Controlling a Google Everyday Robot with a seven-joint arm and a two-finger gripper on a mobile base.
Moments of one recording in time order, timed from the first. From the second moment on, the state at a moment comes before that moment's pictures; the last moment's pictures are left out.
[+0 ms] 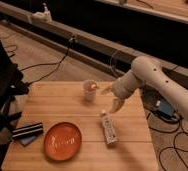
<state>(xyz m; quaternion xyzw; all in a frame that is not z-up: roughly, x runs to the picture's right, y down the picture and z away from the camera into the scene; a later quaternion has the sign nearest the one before) 0.092 0.066 0.711 -0.27 -0.31 -0.07 0.91</state>
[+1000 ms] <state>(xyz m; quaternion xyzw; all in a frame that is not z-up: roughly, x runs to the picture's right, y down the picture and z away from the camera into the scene) 0.086 0.062 0.705 -0.27 -0.31 -0.12 0.91</state>
